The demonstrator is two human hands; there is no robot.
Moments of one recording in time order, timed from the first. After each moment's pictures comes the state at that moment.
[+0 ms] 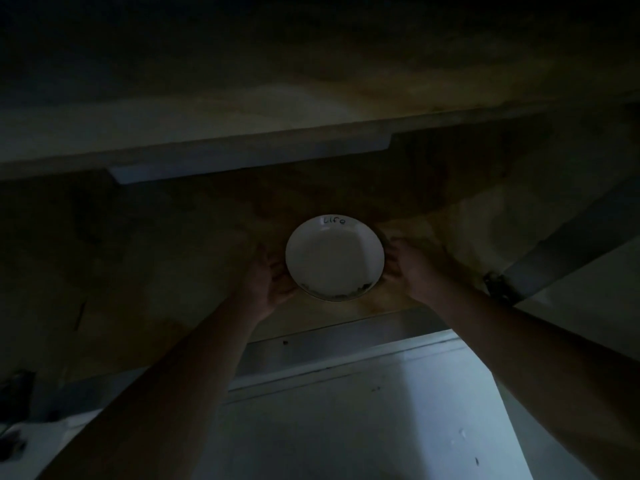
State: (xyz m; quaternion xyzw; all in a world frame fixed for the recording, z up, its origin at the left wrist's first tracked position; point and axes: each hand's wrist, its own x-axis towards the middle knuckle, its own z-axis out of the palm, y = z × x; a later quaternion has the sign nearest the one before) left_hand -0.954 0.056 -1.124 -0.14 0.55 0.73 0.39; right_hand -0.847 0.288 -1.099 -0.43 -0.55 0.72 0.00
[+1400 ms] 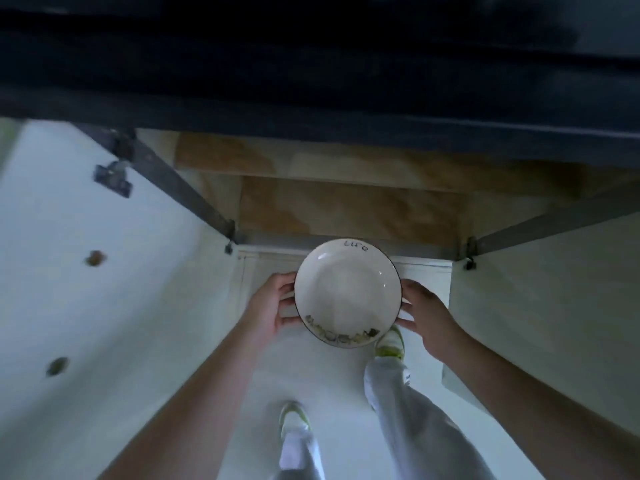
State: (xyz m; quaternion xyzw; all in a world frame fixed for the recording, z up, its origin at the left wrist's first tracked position) left_hand -0.710 -0.158 -0.798 -0.34 0.57 0.64 0.40; right_hand -0.643 0.093 -0.762 -0.46 -0.57 0.64 -0.22
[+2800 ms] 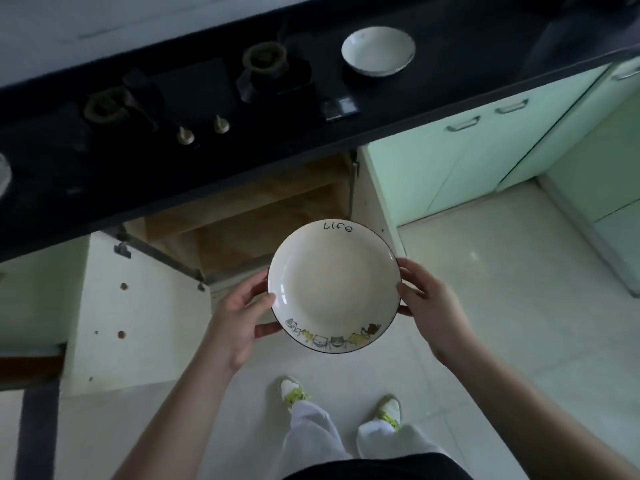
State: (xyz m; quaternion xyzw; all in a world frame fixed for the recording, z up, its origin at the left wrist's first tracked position) left_hand -0.446 -0.079 -0.397 -0.03 0.70 0.62 0.35; right_hand -0.292 0.157 -0.386 -0.37 -0.62 0.68 0.09
